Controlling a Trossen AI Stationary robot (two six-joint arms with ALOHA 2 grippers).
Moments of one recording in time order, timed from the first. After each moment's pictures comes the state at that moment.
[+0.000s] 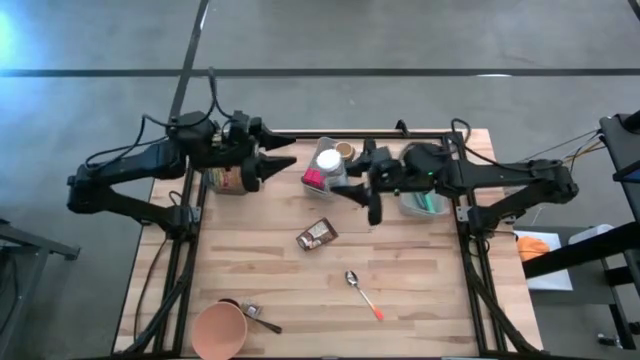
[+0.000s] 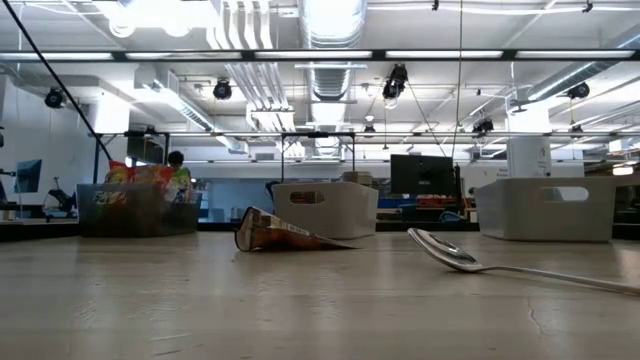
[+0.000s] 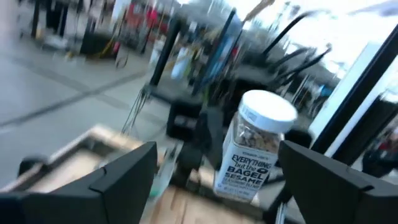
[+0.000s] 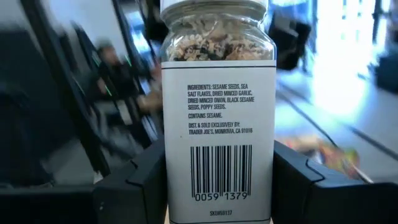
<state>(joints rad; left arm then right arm) 0.16 1.12 1.26 -0.14 0.10 -0.39 0.01 1.31 1.23 0.08 0.01 0.23</state>
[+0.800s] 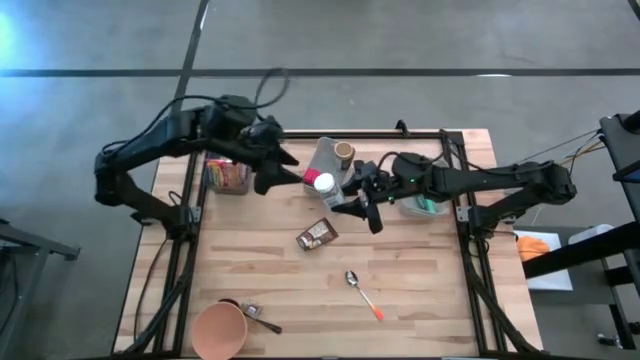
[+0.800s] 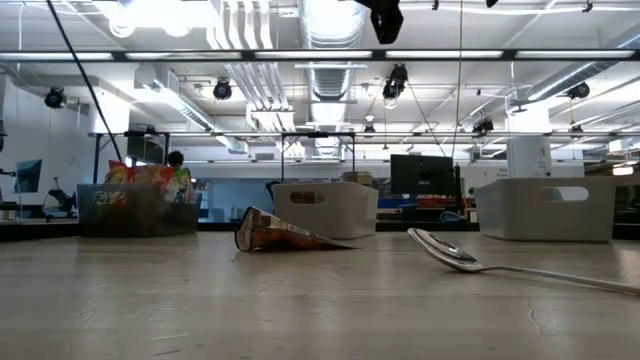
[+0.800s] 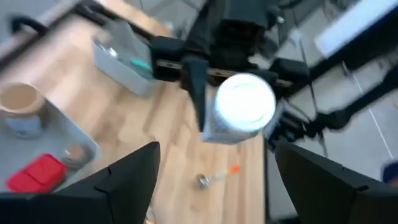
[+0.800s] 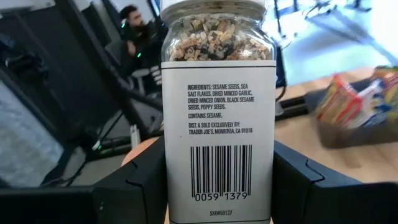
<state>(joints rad) 0.21 1.41 1.76 -0.93 0.30 -0.39 -0.05 1.33 1.01 0.21 -0.23 0.36</state>
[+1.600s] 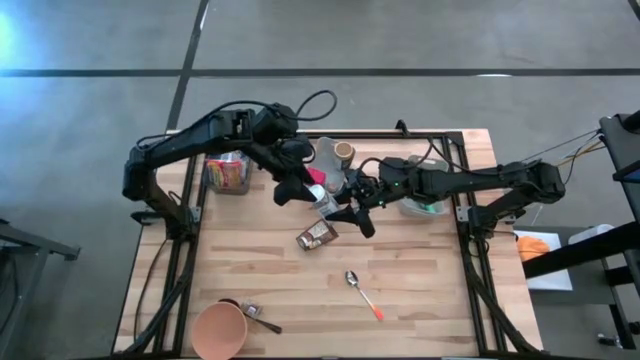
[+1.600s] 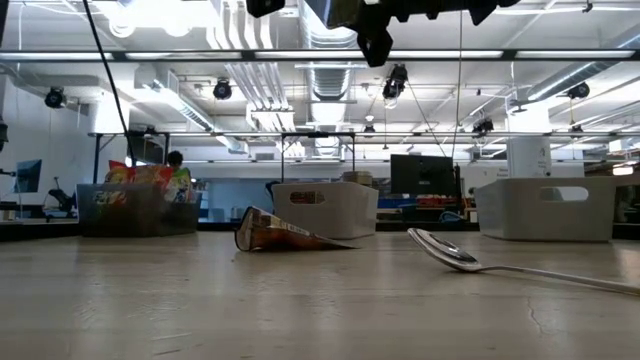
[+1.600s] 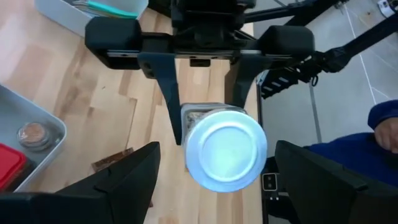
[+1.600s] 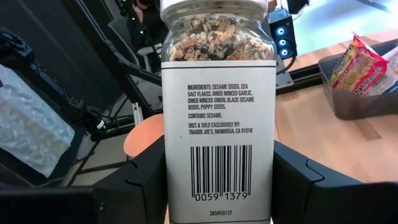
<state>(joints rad) 0.20 1.63 1.90 -1.07 0.47 -0.25 -0.06 1.42 1.01 0.21 -0.30 0.38</state>
